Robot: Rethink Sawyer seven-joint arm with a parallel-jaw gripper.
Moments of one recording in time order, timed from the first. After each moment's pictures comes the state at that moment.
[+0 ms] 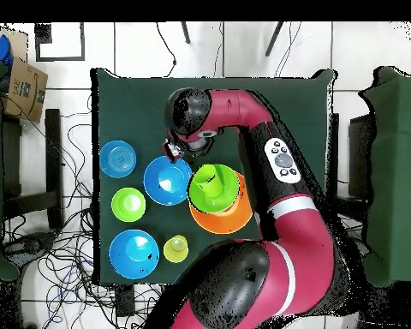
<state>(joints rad) -0.45 -0.31 0.59 1.15 -0.45 1.32 1.37</state>
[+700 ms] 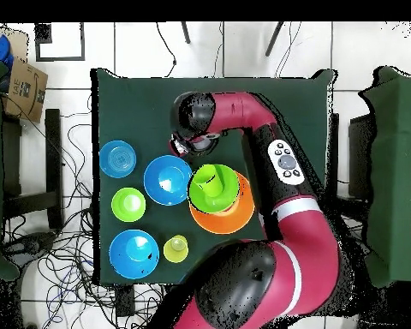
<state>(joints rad) -0.47 -0.31 0.59 1.16 -0.52 1.18 1.37</state>
